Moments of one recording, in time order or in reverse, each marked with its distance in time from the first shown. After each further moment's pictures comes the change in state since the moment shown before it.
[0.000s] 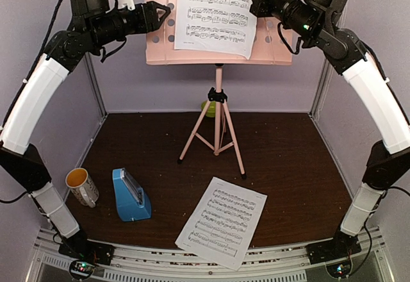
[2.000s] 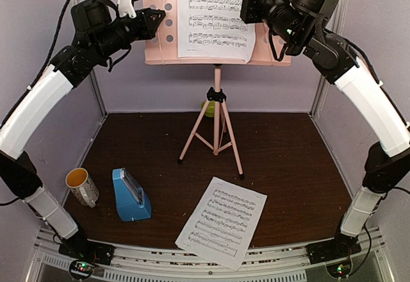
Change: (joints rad) left arm -0.001 -0.099 -0.289 0.302 -0.002 -0.006; right arm 0.123 0.005 -0.063 0.095 0.283 -0.137
